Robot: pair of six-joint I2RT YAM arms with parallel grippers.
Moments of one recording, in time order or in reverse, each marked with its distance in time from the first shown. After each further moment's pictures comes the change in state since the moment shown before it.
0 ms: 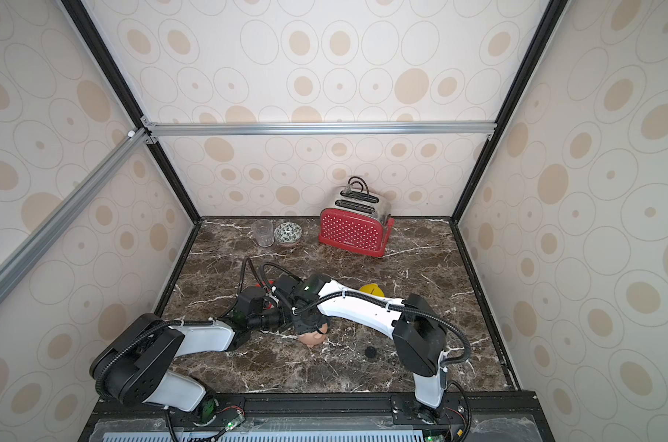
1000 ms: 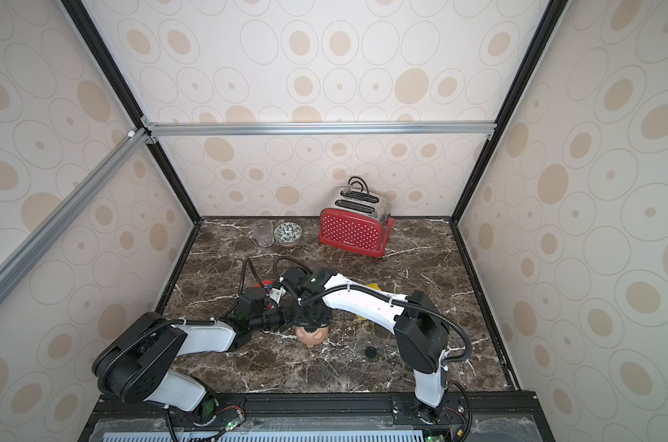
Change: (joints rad) left arm -0.010 0.013 -0.007 0.036 -0.010 -0.008; right arm -0.066 -0.003 -0.008 0.015 -0.158 0.292
